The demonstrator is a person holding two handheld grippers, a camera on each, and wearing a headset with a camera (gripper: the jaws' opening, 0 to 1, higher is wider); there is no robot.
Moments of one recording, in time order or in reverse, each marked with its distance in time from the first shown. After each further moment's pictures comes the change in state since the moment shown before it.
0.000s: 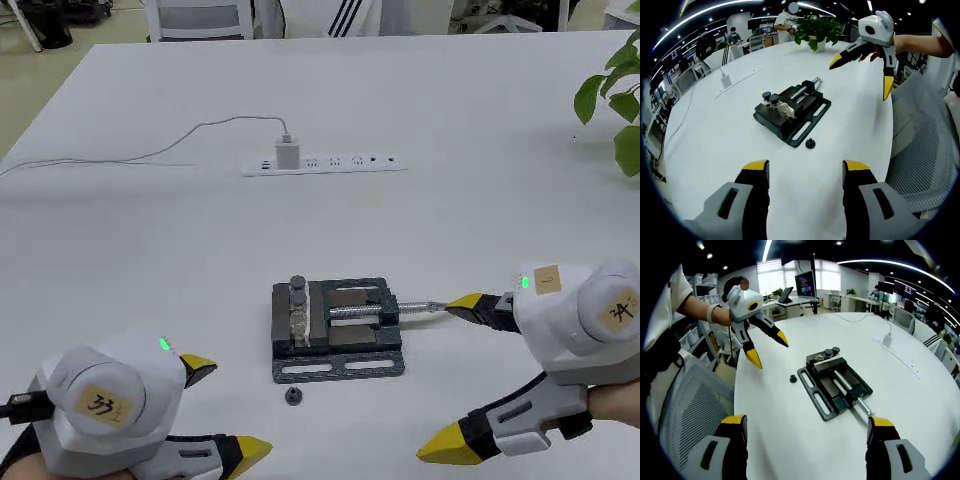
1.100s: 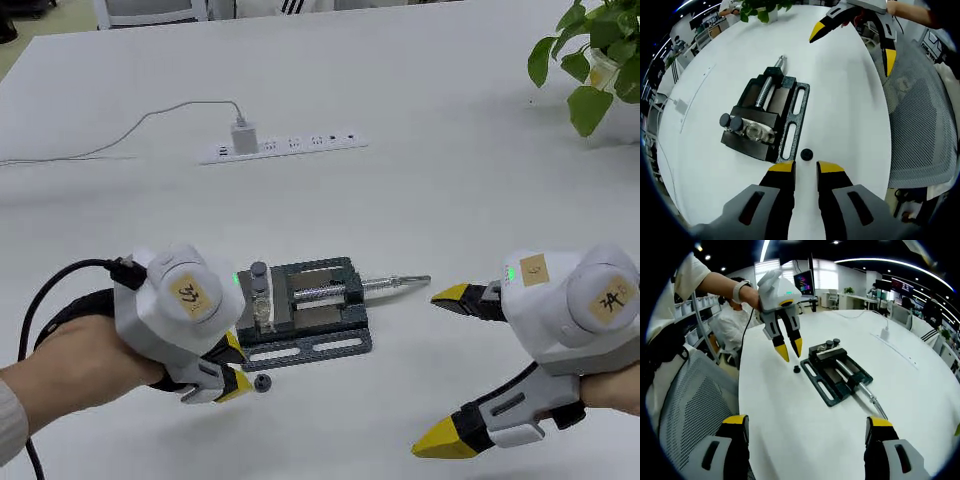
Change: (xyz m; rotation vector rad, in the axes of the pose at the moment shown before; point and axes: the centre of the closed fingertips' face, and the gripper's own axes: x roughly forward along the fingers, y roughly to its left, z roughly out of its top) left arm 0.047 -0.006 0.011 0.333 0.321 -0.257; right arm -0.009 0.011 -0.022 0.027 0.002 -0.005
